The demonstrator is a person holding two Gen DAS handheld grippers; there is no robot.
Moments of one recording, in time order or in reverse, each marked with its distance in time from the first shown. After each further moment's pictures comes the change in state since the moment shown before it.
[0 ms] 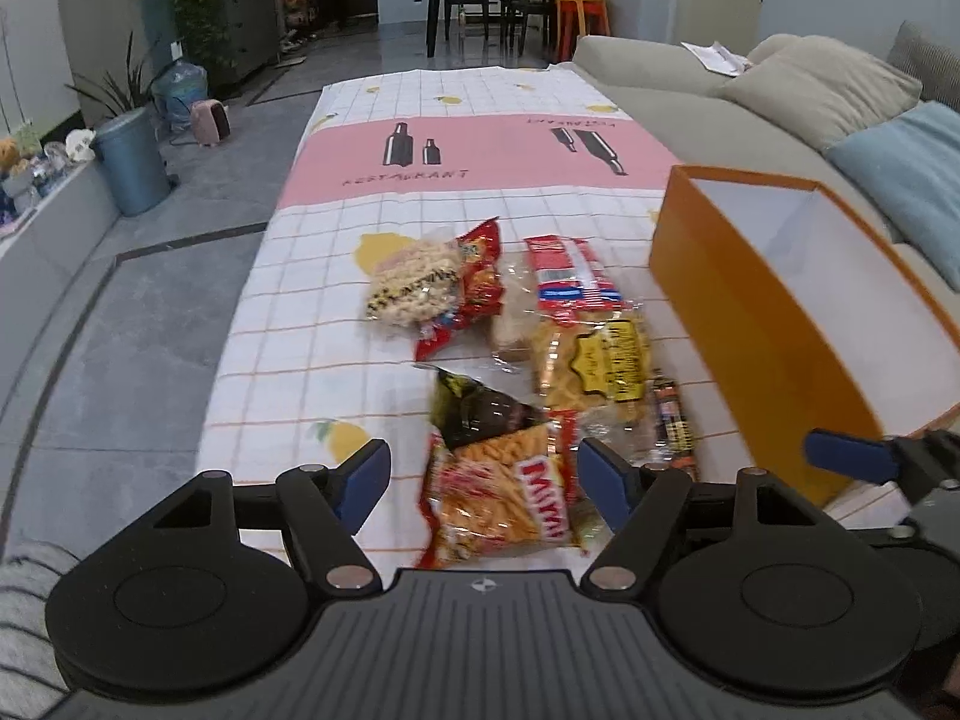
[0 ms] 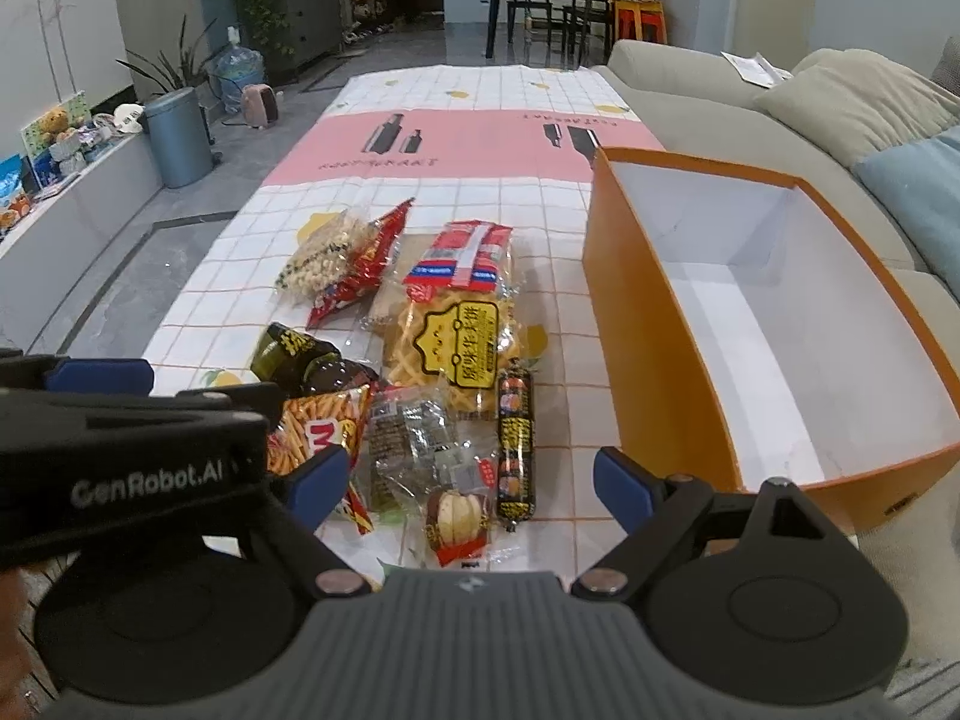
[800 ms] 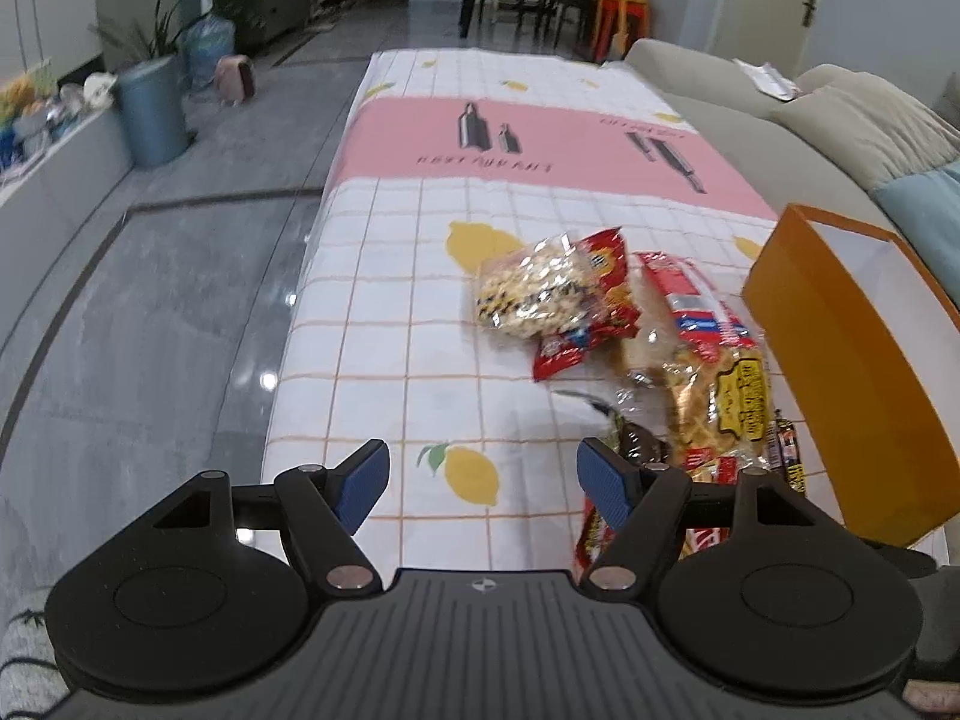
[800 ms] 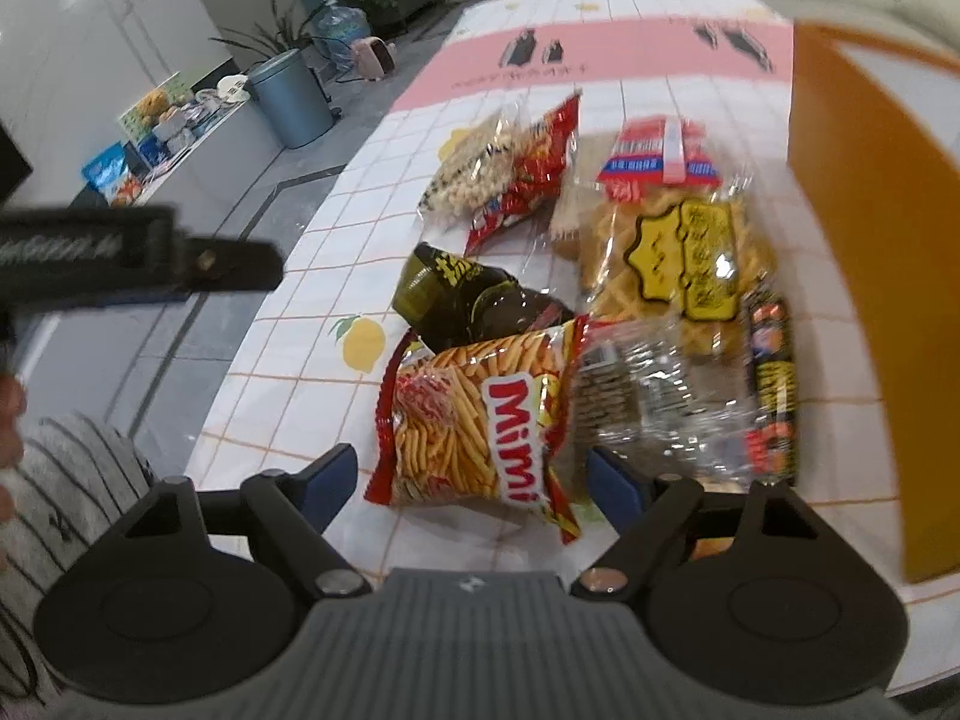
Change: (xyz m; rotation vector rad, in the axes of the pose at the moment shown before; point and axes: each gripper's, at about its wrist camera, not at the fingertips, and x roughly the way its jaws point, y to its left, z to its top) left arm 0.034 0.094 0.014 -0.115 0.049 -0.030; right arm 0.085 0.040 -0.006 0.072 0.148 0.327
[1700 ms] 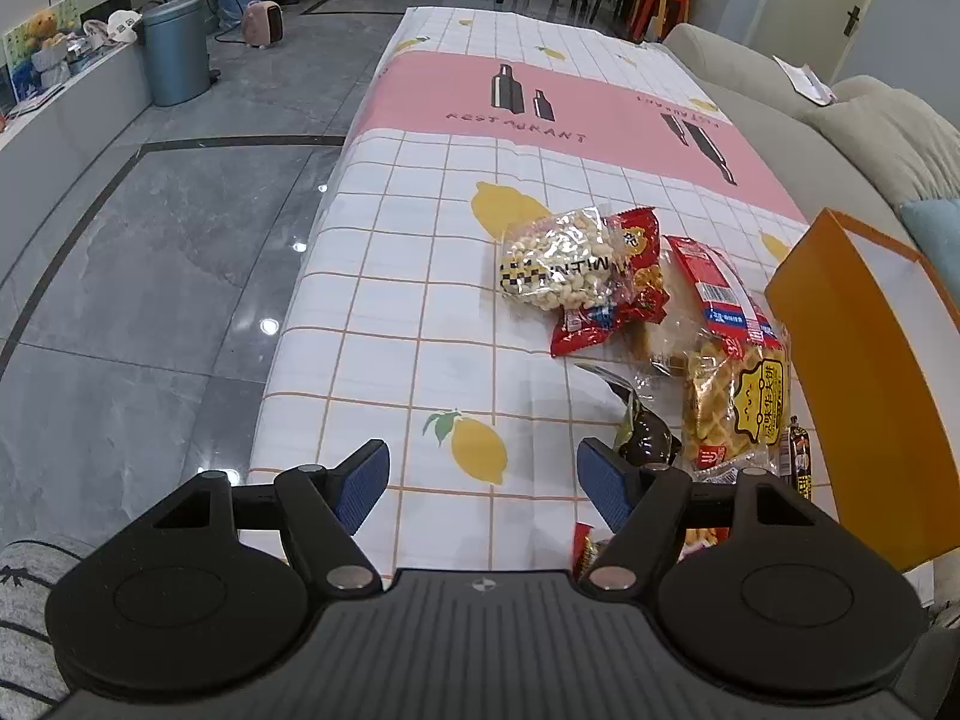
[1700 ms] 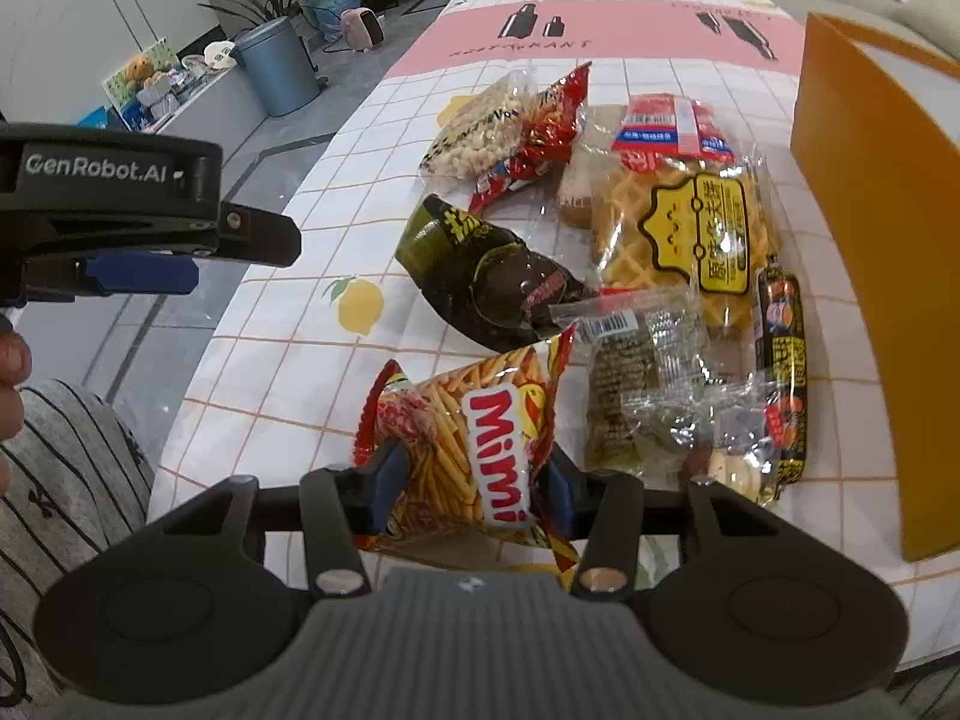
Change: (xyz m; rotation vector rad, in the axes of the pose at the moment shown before) left arm 0.010 0.010 0.000 -0.091 0.066 -0.002; right arm 0.006 0.015 -0.009 -0.047 0.044 -0.061
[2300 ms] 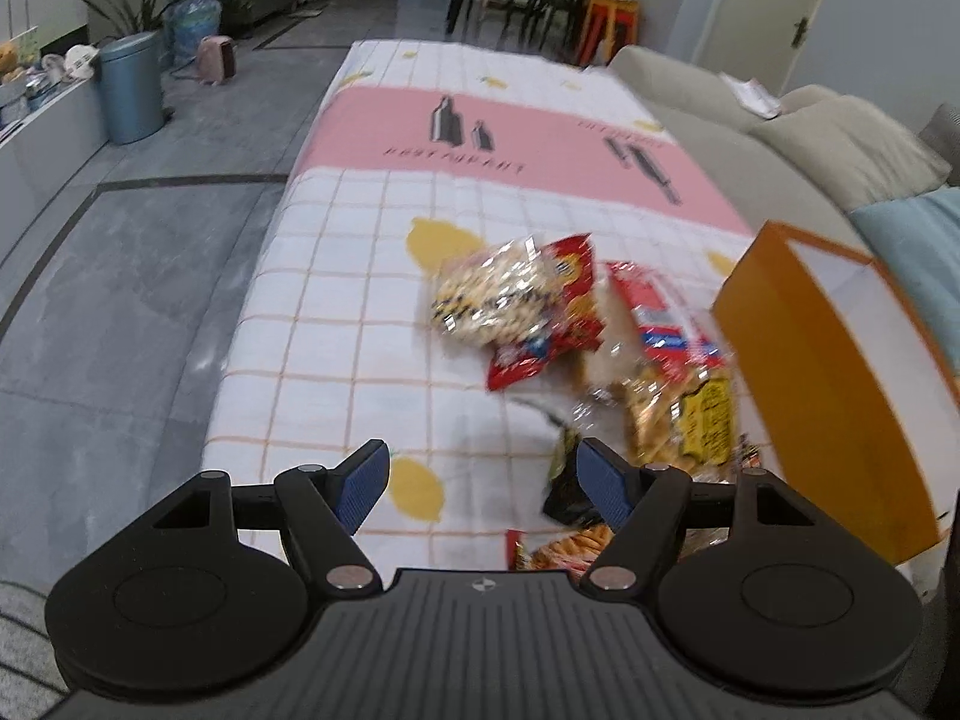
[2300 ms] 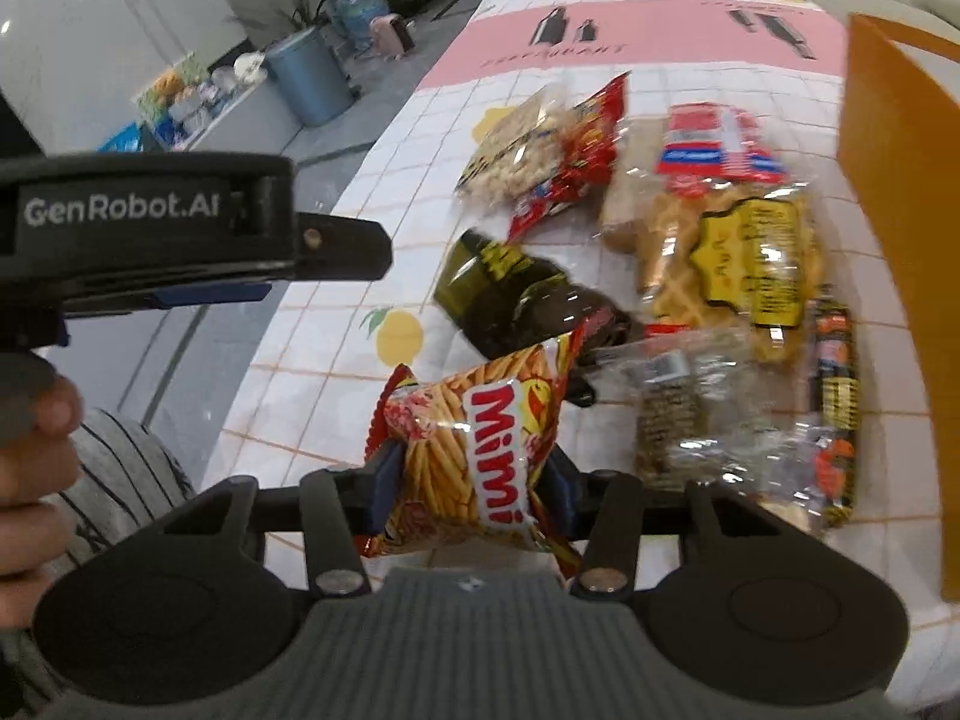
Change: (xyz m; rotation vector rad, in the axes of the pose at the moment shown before) left arm 0.000 -0.019 0.003 0.050 -0.079 -0.097; right arm 0.003 -0.003 0.016 0.024 -0.015 0.093
